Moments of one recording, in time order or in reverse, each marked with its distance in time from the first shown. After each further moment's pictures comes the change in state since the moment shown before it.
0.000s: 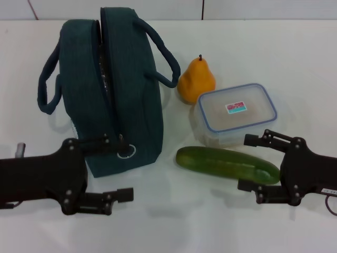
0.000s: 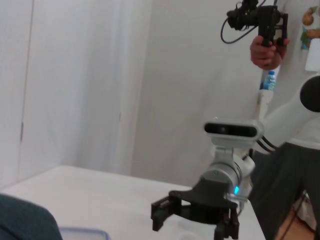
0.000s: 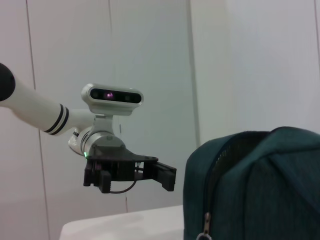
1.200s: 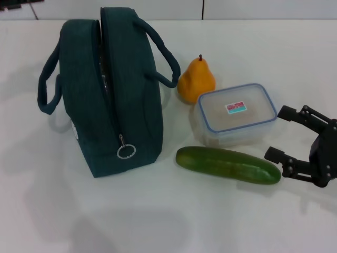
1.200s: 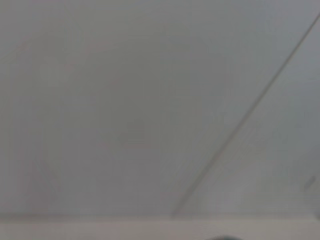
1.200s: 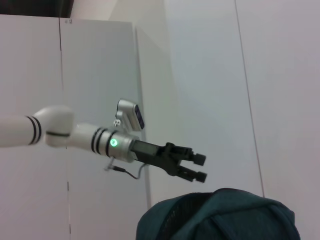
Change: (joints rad) left arm -0.142 0.079 -0.191 0.520 0.164 -0.453 -1.217; right arm -0.090 -0.008 0.009 -0.002 0.196 -0.075 0.000
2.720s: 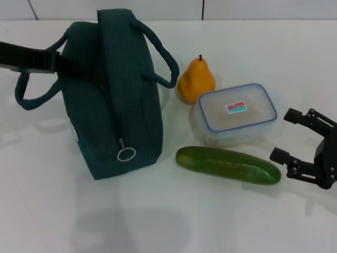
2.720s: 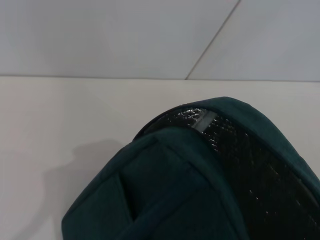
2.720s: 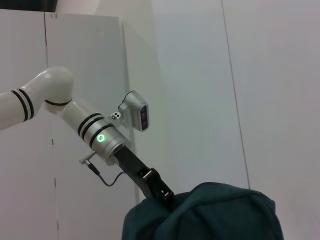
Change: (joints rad) left arm -0.036 -0.116 0.229 0.310 0.402 0.164 -0.358; right arm -0.025 -0.002 0.008 0.000 0.003 0.017 -0.001
